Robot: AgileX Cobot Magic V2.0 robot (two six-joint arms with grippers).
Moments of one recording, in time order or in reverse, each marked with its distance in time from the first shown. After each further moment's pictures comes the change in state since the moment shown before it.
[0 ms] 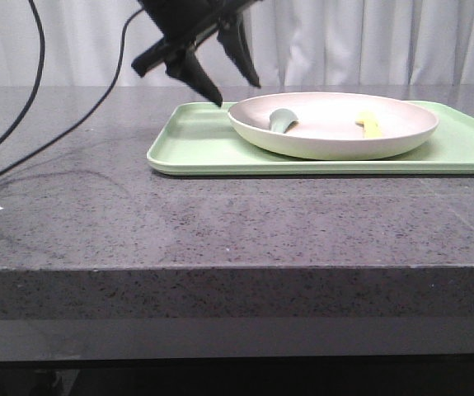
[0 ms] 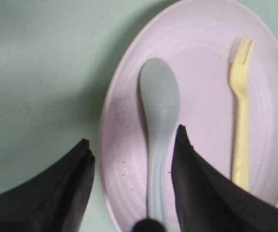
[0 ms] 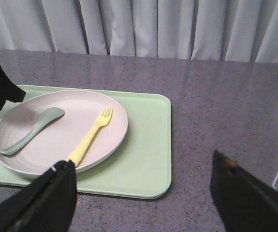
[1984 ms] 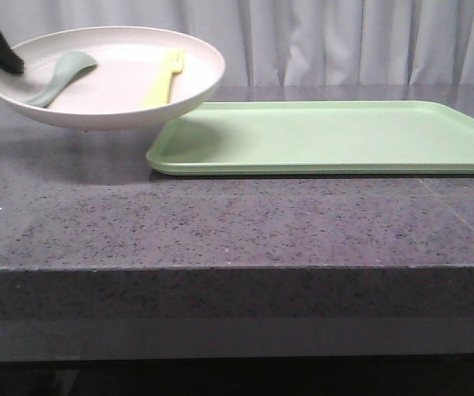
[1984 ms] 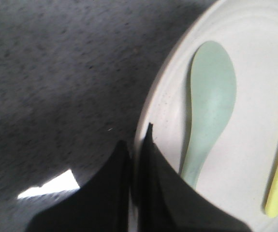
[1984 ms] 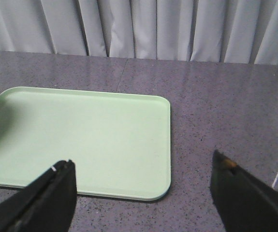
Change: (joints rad) left arm 0.421 -0.555 0.819 -0.066 -0.202 0.348; right arm 0.000 0.000 0.000 0.000 -0.006 0.000
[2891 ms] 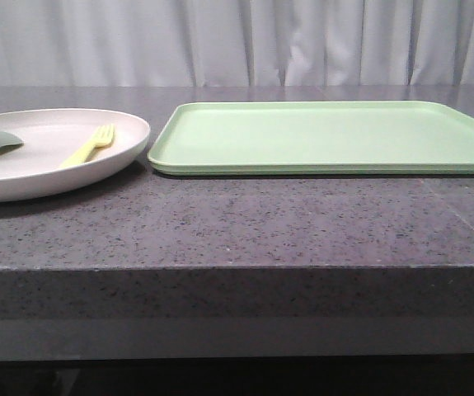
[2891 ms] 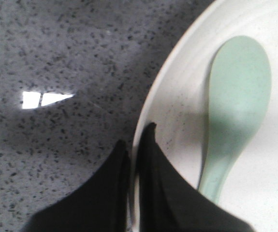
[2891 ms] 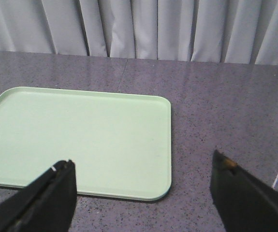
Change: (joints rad) left arm 0.051 0.022 0.092 0.406 0.136 -0.179; right arm 0.000 0.000 0.000 0.000 0.000 0.000
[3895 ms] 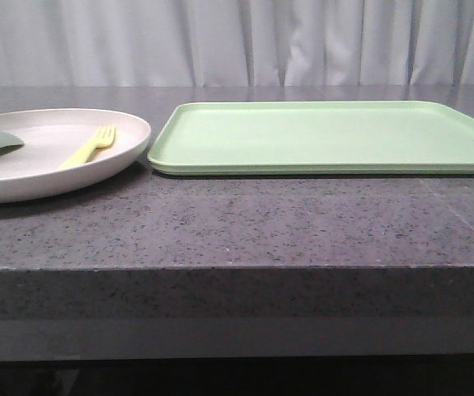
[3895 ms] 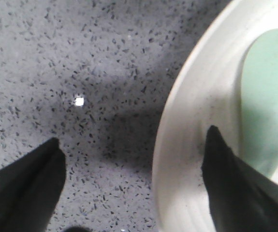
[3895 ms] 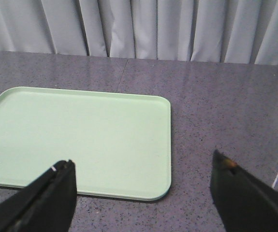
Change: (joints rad) left arm -0.090 0.000 0.001 0.206 -0.014 -0.053; right arm 0.000 0.000 0.000 0.000 0.000 0.000
